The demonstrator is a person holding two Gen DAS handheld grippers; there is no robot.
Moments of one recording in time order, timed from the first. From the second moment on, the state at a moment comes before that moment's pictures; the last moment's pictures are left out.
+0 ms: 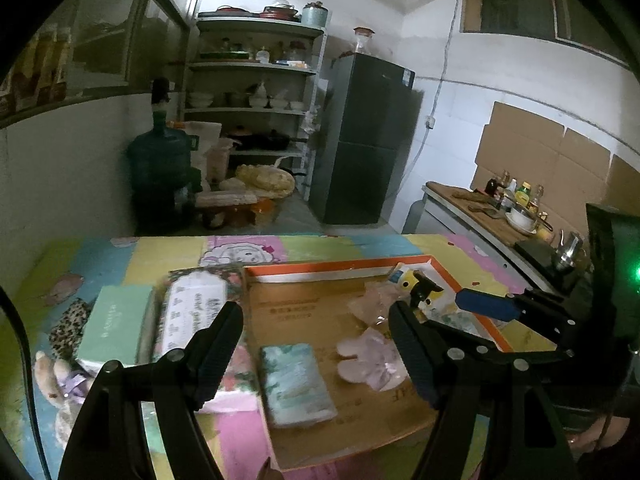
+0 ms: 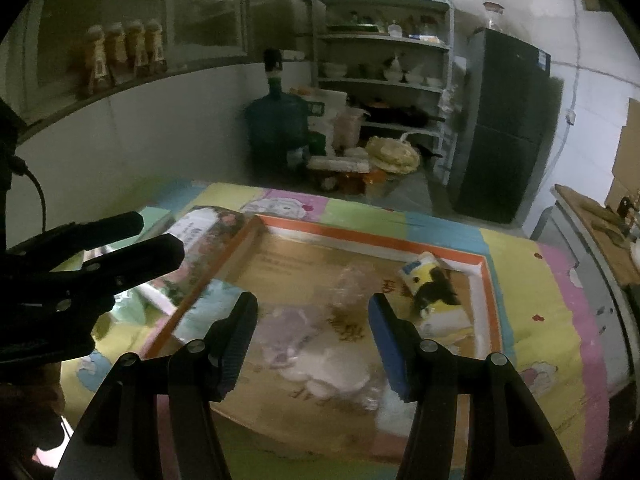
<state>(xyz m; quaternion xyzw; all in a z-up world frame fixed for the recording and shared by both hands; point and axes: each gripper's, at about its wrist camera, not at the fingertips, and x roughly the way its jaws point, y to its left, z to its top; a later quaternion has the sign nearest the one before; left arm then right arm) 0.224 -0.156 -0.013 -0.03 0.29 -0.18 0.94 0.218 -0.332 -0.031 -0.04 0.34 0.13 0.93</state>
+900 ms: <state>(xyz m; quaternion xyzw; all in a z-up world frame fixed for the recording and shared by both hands) 0.173 -0.025 -0.008 -0.07 0.24 -0.12 0.96 0.189 -0.207 -0.034 -0.02 0.32 0.20 0.93</state>
